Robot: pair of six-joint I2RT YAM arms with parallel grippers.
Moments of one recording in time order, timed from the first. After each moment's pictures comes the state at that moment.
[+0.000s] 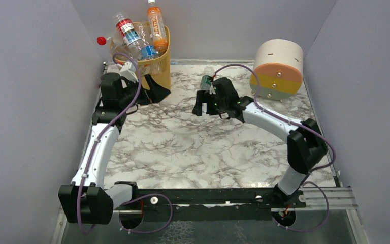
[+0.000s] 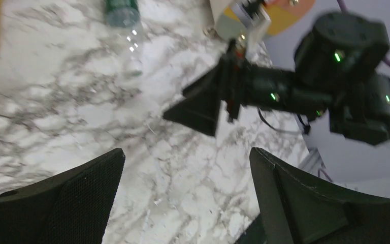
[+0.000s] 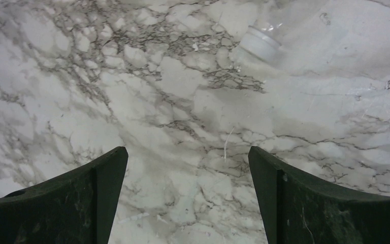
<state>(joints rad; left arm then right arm) -0.08 1.13 1.02 -0.24 0.63 -0.49 0.65 1.76 1.32 -0.25 -0.06 0.47</state>
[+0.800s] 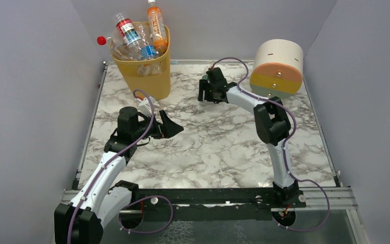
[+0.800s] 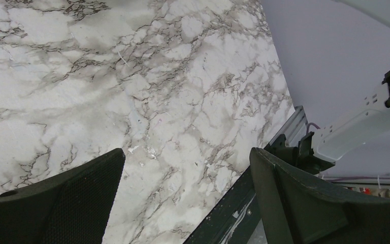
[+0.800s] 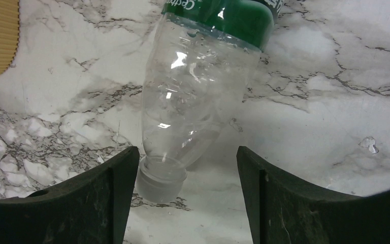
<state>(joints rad) -0.24 0.88 0.60 -0.14 0.64 -0.59 0.54 2.24 1.73 -0.29 0.05 0.46</state>
